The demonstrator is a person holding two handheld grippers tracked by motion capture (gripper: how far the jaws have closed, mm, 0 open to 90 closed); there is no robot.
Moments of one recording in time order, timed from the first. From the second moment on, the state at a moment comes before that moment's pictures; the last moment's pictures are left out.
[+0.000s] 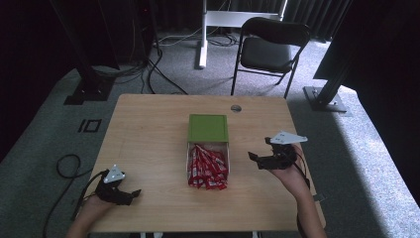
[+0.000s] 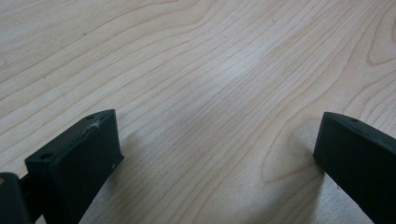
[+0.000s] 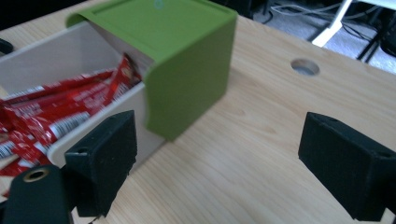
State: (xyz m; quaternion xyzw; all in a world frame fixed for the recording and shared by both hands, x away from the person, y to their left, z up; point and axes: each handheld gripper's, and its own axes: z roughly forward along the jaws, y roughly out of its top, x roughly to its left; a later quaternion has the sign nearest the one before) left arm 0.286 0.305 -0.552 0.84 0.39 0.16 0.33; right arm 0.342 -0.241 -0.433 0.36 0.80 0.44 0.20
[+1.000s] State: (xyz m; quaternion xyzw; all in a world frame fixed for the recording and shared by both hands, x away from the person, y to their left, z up) left arm 0.286 0.305 -0.552 0.85 0.39 0.16 0.33; right arm 0.354 -0.144 -0.429 0.27 0.84 0.46 0.14
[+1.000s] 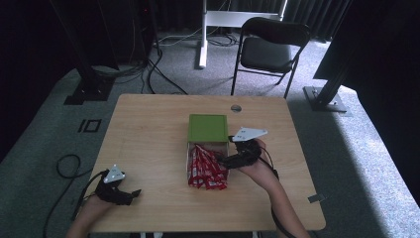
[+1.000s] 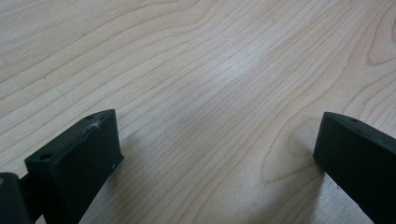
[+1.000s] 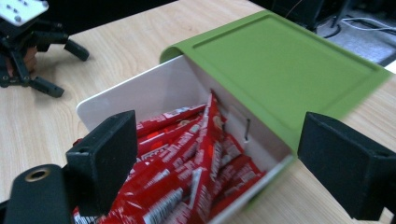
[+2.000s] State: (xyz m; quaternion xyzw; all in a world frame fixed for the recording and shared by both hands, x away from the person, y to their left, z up) left arm 0.286 0.305 -0.552 0.85 0.39 0.16 0.33; right arm 0.379 -0.081 -0.454 0.27 0.90 0.33 0.14
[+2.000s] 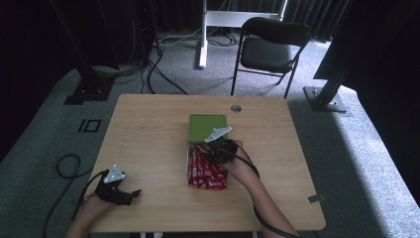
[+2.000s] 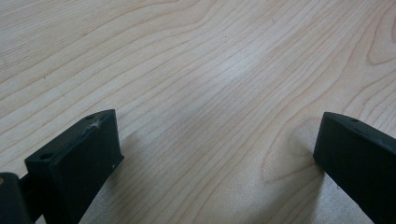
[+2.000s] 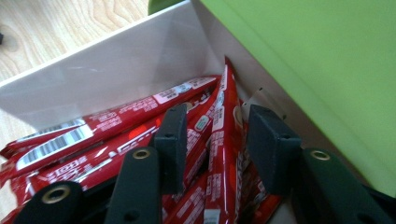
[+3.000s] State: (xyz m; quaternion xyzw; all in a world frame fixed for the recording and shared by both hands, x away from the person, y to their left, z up) left arm 0.286 0.305 -0.552 0.85 0.39 0.16 0.33; right arm 0.387 -0.069 -0.454 0.28 0.91 0.28 0.13
